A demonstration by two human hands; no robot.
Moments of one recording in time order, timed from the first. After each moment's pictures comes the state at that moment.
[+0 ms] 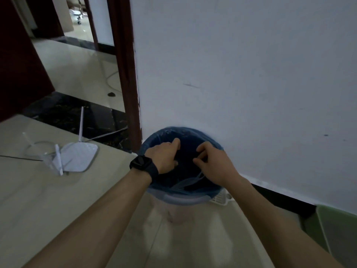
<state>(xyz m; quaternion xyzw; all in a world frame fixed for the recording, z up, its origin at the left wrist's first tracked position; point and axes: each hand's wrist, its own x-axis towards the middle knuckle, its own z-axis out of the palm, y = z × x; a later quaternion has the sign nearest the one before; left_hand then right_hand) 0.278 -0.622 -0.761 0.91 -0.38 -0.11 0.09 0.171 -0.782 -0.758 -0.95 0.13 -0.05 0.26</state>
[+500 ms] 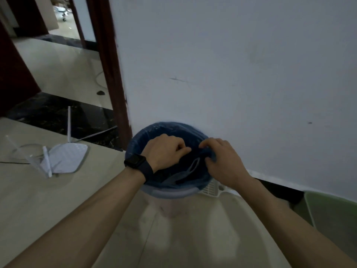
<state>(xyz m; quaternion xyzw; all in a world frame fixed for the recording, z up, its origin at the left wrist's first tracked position) 0.251 -0.644 -0.745 0.88 -0.44 -0.01 0.17 0.125 -0.809 -0.754 -0.96 0.11 -0.13 0.22</state>
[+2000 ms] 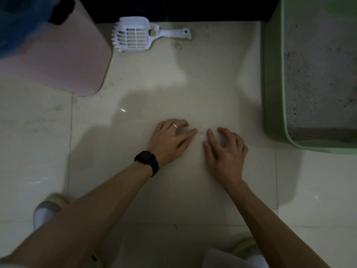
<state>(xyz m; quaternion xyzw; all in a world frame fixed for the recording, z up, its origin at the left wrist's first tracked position) -0.054 -0.723 -1.069 0.79 -0.58 -0.08 0.19 -0.236 -0.829 -1.075 -0.91 0.38 -0.11 0.14</state>
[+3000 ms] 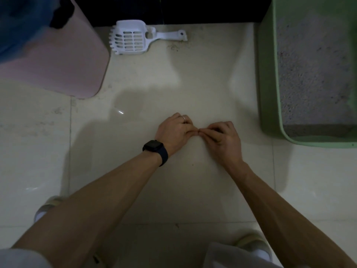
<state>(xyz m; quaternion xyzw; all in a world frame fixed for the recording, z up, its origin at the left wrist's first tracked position) -0.050 -0.755 -1.062 0.78 -0.55 -0.14 0.24 -0.211 -0.864 -1.078 -0.91 0.28 -0.20 0.23</state>
